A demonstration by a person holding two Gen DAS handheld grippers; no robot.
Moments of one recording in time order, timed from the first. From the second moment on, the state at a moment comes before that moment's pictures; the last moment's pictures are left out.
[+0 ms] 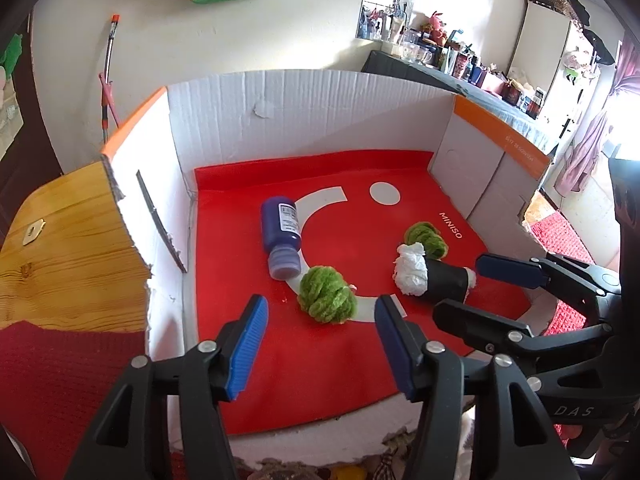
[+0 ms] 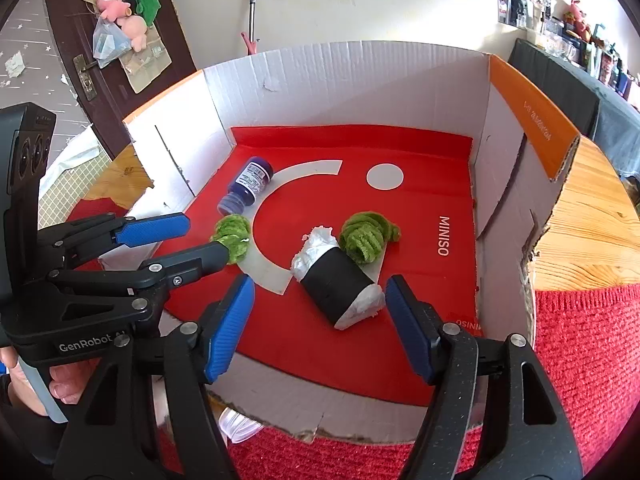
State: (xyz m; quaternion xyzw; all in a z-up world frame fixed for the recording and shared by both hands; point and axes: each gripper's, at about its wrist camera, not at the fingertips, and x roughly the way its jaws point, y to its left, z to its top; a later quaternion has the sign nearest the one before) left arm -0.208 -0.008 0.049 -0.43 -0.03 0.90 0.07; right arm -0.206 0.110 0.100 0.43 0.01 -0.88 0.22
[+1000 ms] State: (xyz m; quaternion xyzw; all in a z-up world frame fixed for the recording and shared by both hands) left arm -0.166 -0.013 0.069 -0.40 -0.02 0.92 0.06; right arm -0.171 0.117 0.117 0.40 0.01 -0.89 0.21
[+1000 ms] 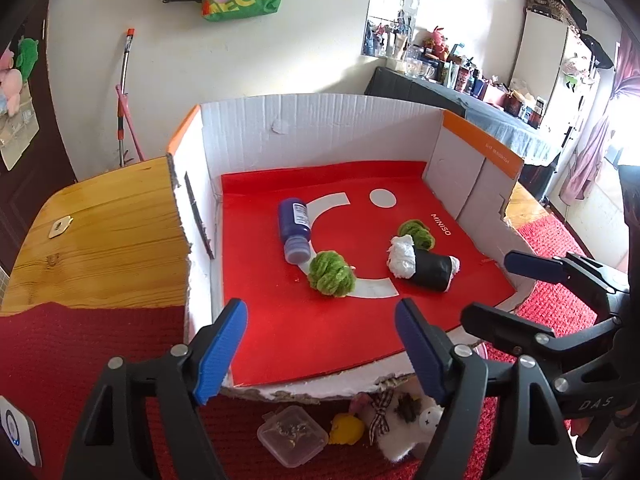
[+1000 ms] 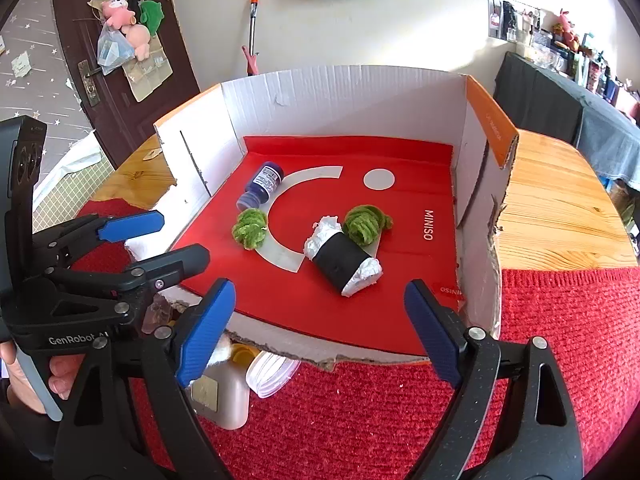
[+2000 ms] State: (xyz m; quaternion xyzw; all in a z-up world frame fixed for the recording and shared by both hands) left arm -0.122 -0.018 0.076 -0.39 -0.02 0.92 0.04; right arm -0.127 0.119 0.126 0.38 0.02 -0.90 0.22
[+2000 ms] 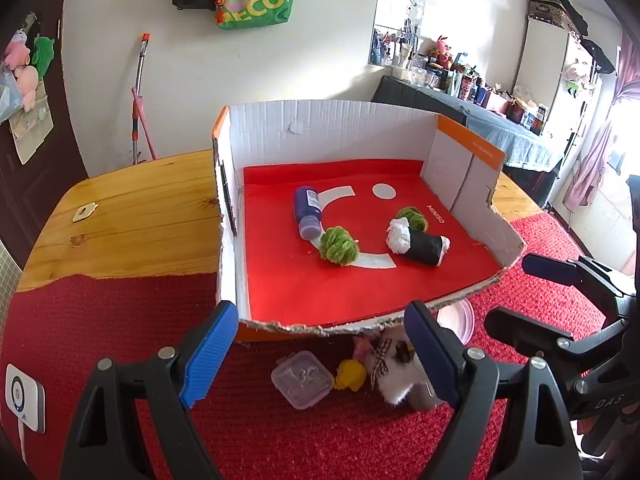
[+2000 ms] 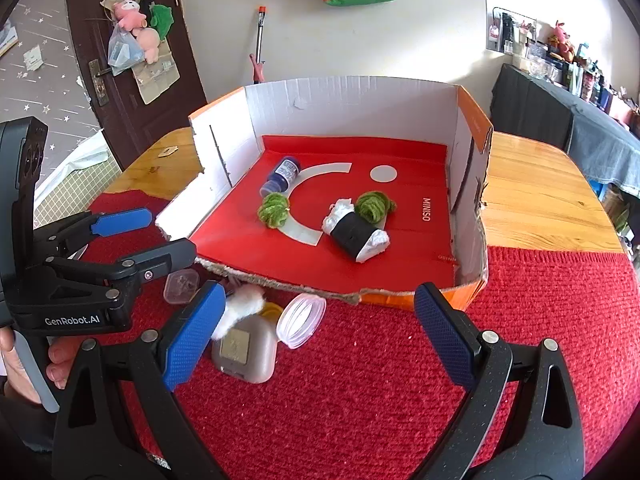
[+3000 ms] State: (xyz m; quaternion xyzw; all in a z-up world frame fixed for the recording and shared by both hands) left arm -0.086 -0.028 0.051 -0.40 -0.02 0.92 0.02; right arm -0.087 0.101 0.096 0.40 0.04 -0.89 0.23
